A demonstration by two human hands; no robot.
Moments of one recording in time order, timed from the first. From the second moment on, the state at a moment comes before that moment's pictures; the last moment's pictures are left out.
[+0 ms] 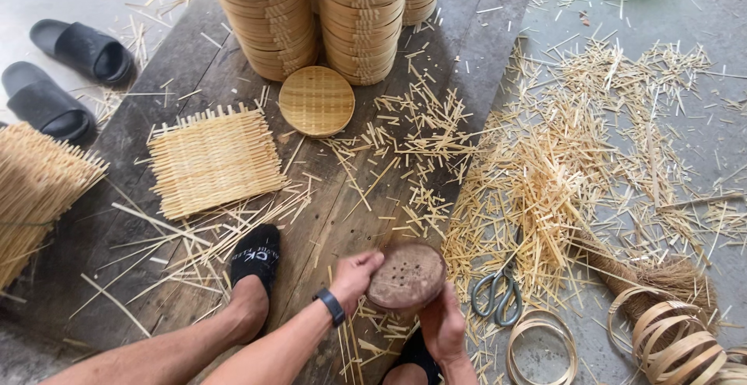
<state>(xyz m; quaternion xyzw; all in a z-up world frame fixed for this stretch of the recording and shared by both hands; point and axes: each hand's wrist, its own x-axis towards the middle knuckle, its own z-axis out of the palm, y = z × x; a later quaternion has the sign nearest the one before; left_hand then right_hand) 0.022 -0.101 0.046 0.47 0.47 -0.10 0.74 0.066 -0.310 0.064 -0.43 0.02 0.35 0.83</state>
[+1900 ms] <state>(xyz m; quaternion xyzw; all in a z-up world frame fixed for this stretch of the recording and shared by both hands) -0.034 0.261 0.110 0.96 0.26 -0.10 0.09 0.053 -0.520 0.085 -0.84 0.07 0.37 0.40</state>
